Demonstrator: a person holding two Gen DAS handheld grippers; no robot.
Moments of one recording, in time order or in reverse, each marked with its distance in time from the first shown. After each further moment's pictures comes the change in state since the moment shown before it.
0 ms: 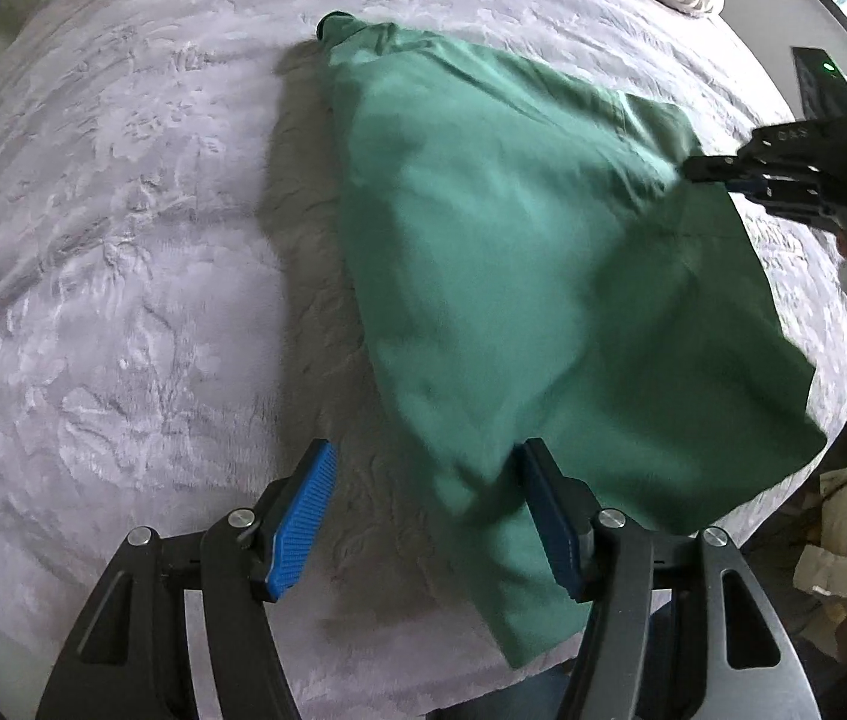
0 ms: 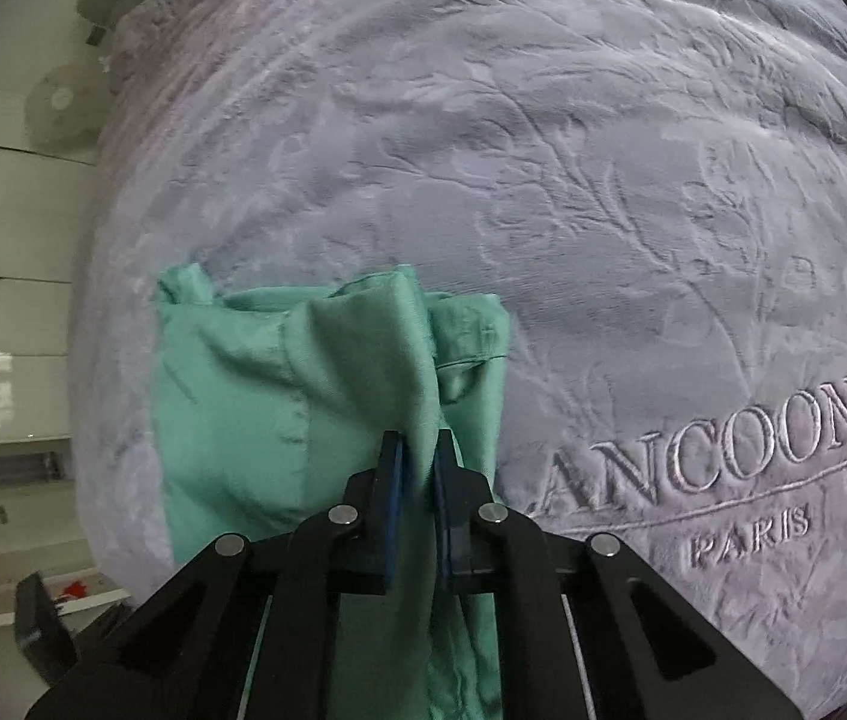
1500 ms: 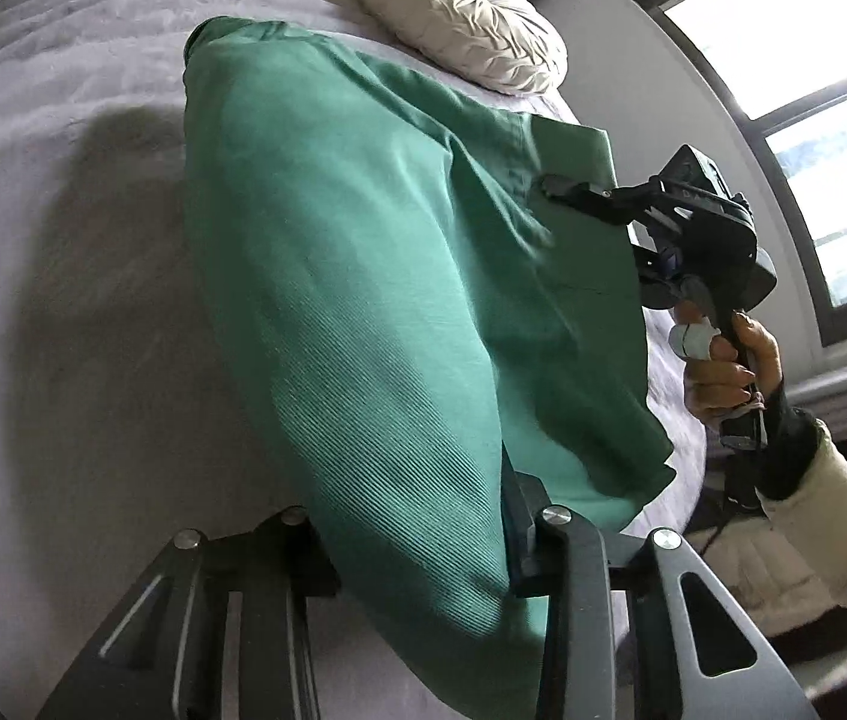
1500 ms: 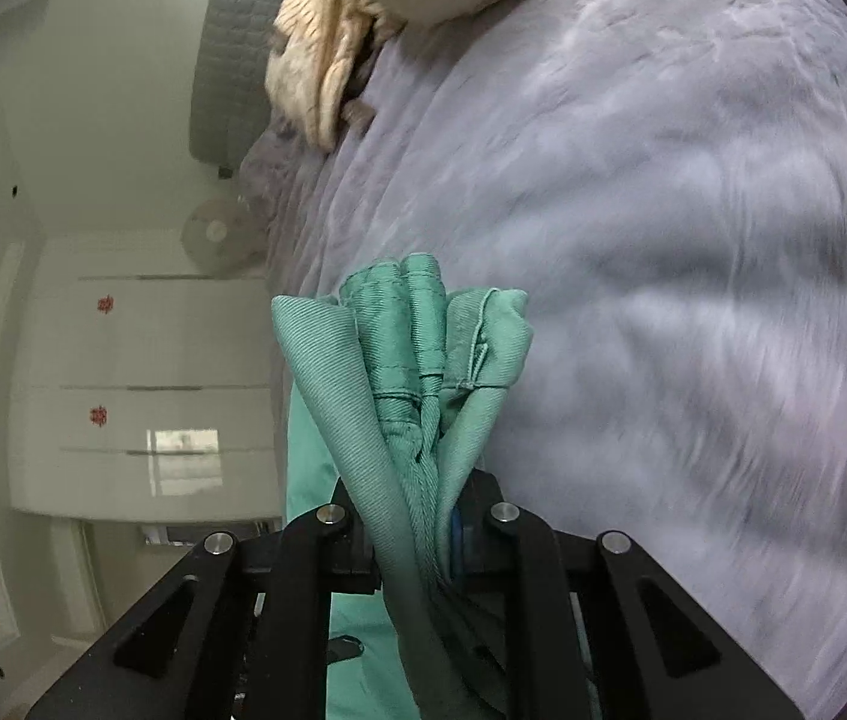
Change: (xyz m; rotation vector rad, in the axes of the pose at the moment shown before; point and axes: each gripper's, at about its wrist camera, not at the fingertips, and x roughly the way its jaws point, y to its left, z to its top) left arm 0.032 -0.085 0.197 0.096 -0.110 -0.481; right arm -0.072 -0.125 0.144 0.124 -0.118 0.587
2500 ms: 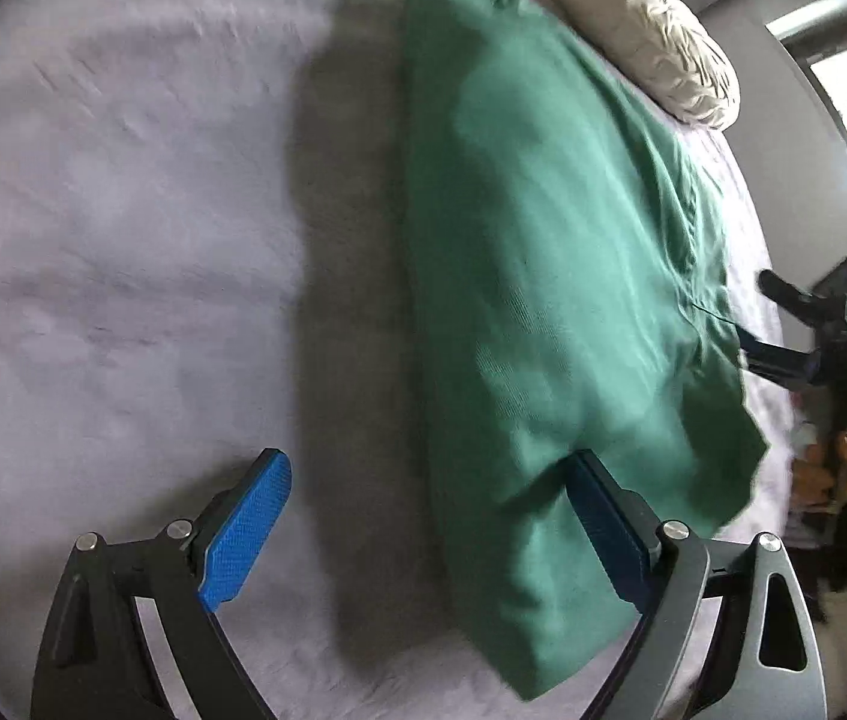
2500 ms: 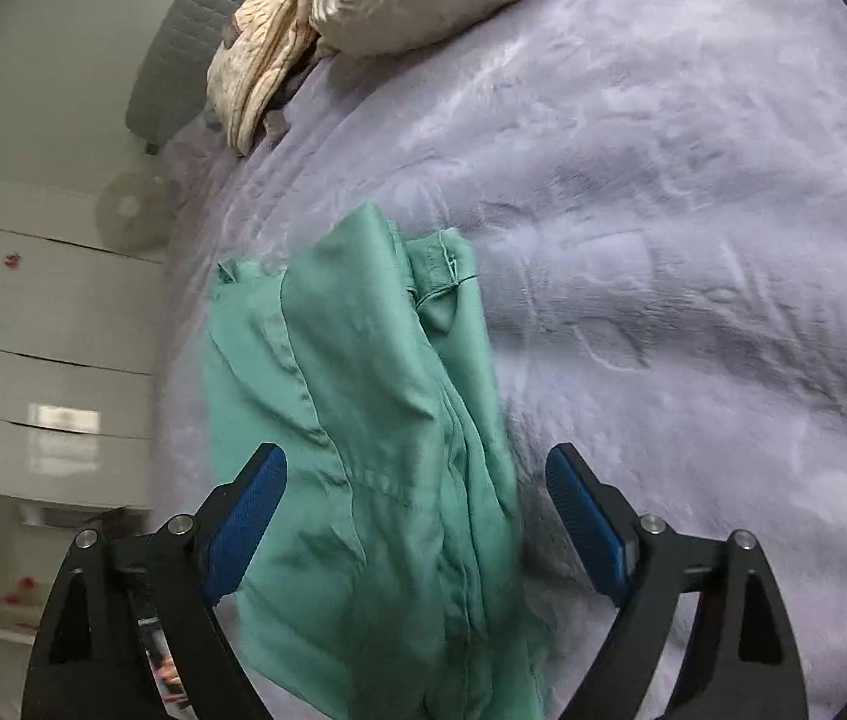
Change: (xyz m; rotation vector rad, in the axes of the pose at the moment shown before) left arm 0.065 0.073 0.033 -0.247 0.036 0.151; right arm -0.031 -0.039 0.017 -0.122 -0.038 -0.293
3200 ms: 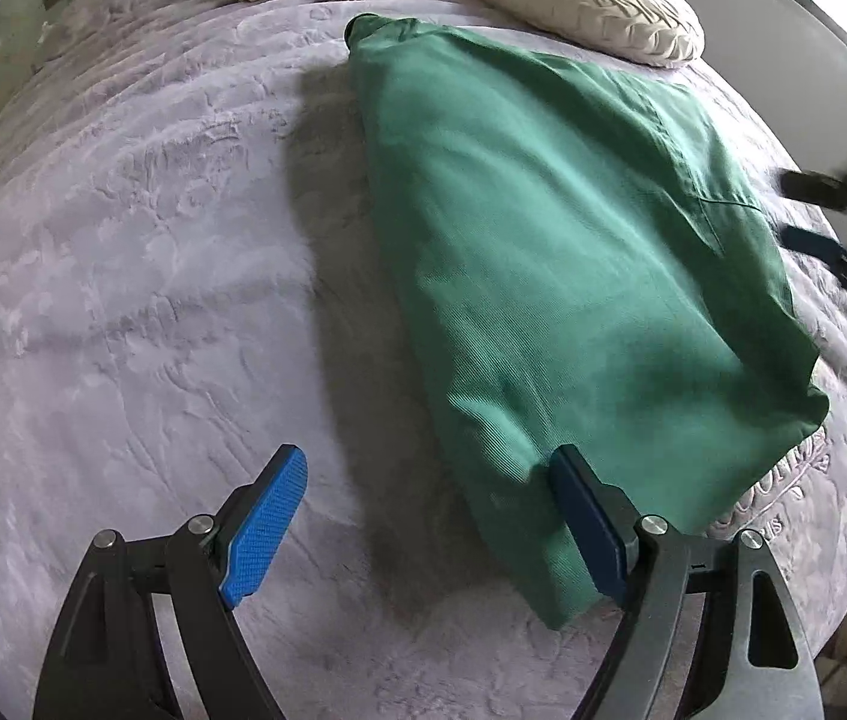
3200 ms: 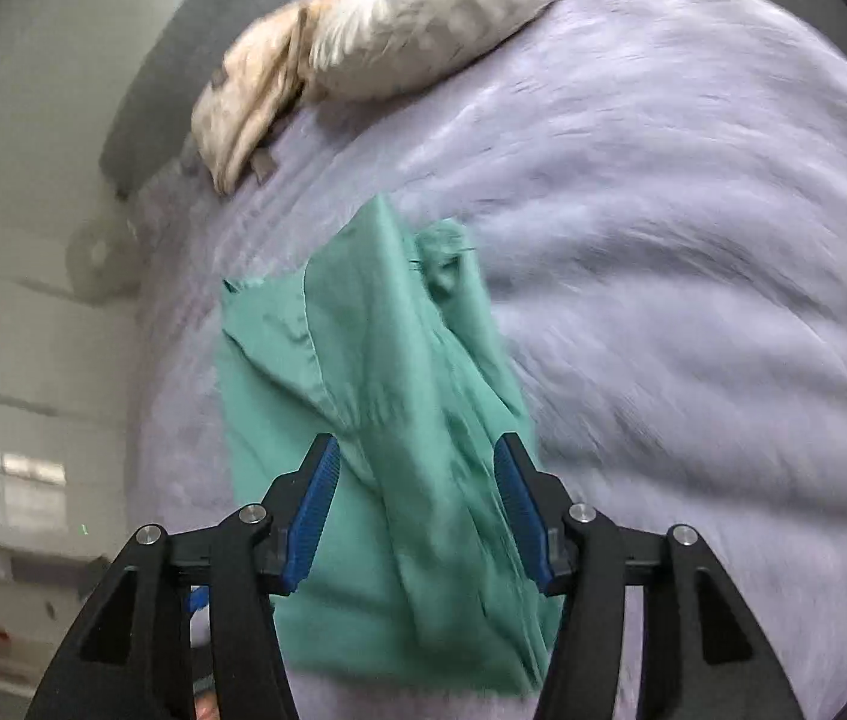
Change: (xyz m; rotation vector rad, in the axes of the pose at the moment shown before) left arm -0.021 -0.055 -0.062 0.237 -0.177 0.369; right arm -0.036 0.045 -0.058 0.026 -0.128 -0.135
